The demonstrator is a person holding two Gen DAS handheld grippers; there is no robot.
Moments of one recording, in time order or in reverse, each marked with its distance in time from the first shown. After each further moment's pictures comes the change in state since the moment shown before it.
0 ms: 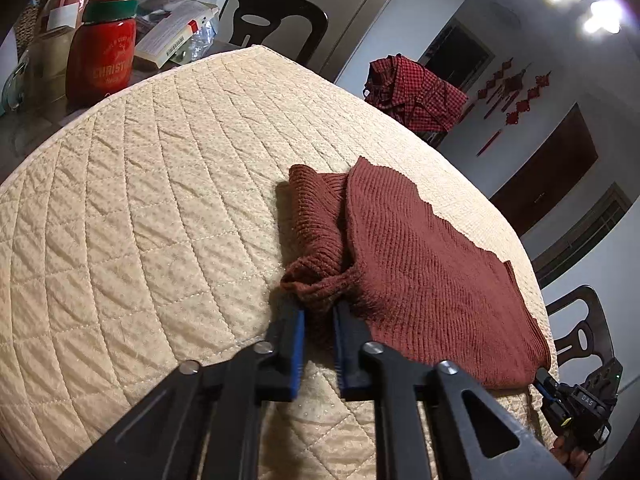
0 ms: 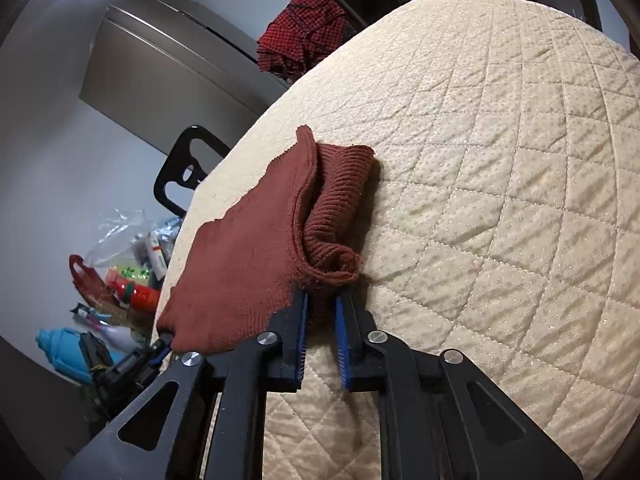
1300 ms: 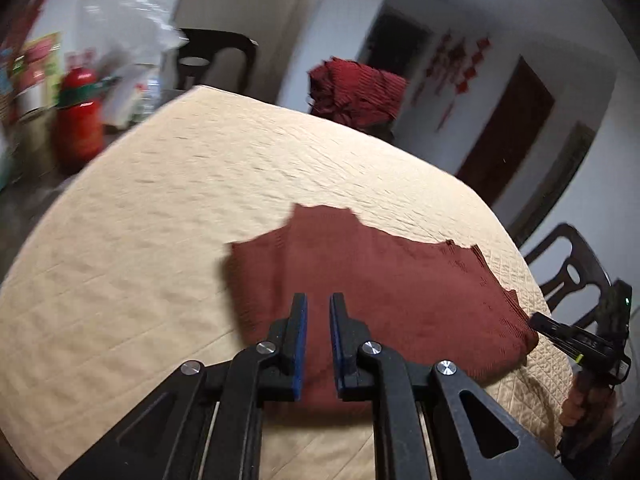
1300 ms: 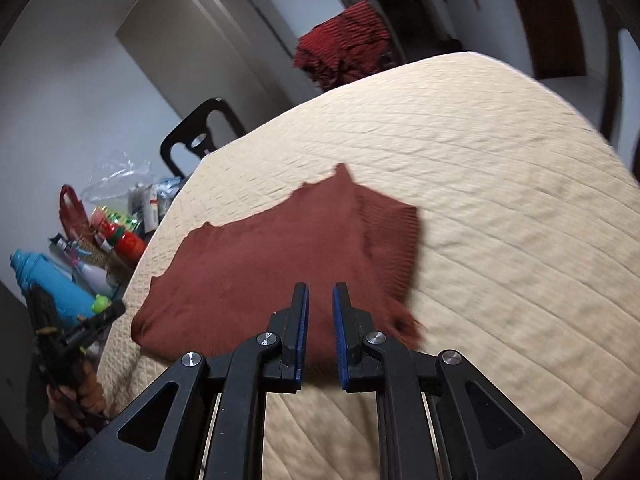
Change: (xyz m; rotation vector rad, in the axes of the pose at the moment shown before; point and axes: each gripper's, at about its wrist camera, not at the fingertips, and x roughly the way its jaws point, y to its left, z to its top) left arm -0.042 -0.044 -0.014 0.252 -0.030 -0.051; right arm -0.018 0.038 -0.012 -0.269 0.020 -0.089
